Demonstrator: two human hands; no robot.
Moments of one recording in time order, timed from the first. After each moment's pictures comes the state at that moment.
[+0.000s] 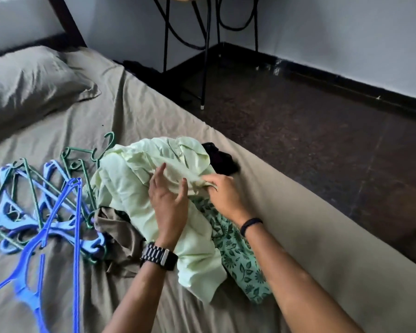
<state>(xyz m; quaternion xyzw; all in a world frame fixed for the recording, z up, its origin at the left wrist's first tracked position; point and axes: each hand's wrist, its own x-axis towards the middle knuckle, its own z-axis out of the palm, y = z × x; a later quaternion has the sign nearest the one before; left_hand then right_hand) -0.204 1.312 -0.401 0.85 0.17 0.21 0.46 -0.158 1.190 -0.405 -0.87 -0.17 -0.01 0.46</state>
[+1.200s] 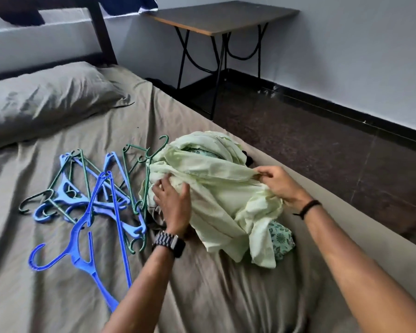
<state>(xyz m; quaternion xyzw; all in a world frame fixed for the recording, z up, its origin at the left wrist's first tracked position) -0.290 1.390 -0.378 0.81 0.26 0.16 0.49 -0.237 1.161 -0.334 -0.81 -0.08 0.12 0.56</state>
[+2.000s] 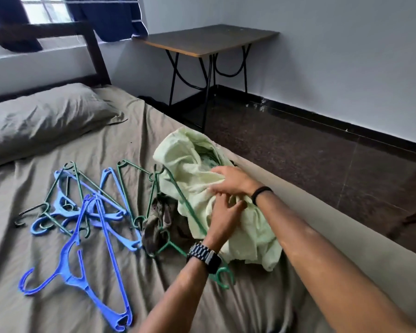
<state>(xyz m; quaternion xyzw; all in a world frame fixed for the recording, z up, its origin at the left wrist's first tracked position) -0.322 1.283 -0.348 0.74 -0.01 0.03 0.68 -0.247 1.217 -0.283 -0.93 -0.16 0.16 0.29</state>
